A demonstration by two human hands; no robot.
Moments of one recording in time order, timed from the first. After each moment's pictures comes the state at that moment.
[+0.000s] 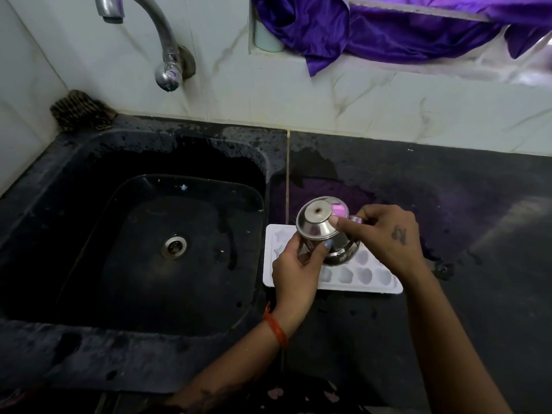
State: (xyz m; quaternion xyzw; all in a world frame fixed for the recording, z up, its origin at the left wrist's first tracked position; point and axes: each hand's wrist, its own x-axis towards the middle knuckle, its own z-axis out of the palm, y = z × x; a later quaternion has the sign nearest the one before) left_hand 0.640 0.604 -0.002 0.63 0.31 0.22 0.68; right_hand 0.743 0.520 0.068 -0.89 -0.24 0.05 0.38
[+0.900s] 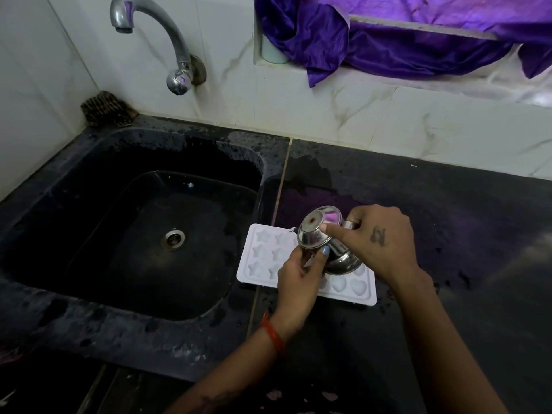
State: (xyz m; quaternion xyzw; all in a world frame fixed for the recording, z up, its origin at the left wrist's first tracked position) left_hand 0.668 0.548 0.000 0.58 0.34 0.22 0.70; right_hand 0.769 0.496 0.089 -0.92 -0.34 0.01 0.22
